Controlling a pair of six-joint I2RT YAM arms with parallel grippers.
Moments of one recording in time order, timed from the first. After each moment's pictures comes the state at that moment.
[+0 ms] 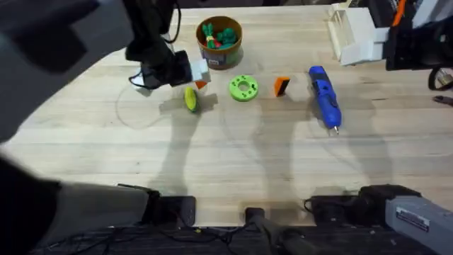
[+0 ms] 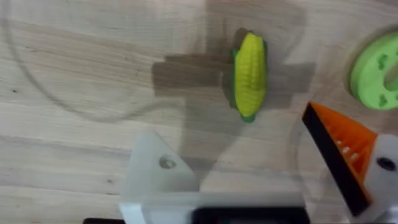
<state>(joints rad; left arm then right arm) -0.18 1.55 1.18 -1.02 0.02 -0.46 0.00 1.15 1.19 -1.04 -0.02 0.00</state>
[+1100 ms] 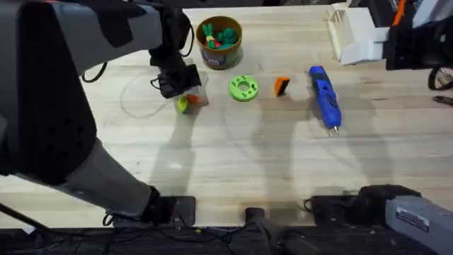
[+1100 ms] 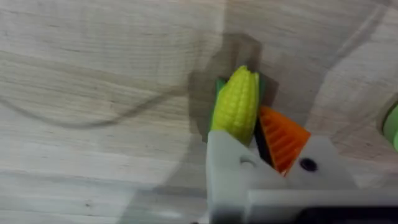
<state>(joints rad) -0.18 1.80 1.19 -0.93 0.06 -0.49 0.00 1.15 1.19 -1.03 -0.02 0.00</state>
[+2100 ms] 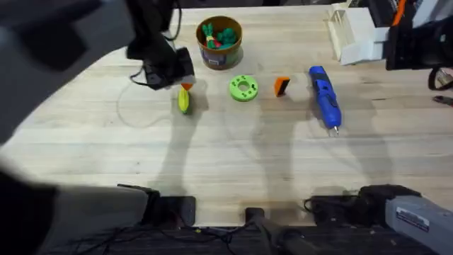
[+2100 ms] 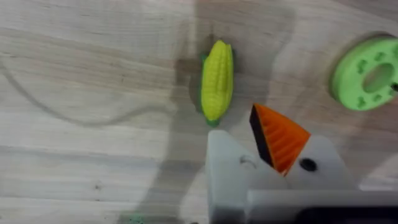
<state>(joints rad) -0.18 1.55 1.19 -0.99 0.06 -0.47 0.00 1.15 1.19 -1.03 -0.02 0.00</state>
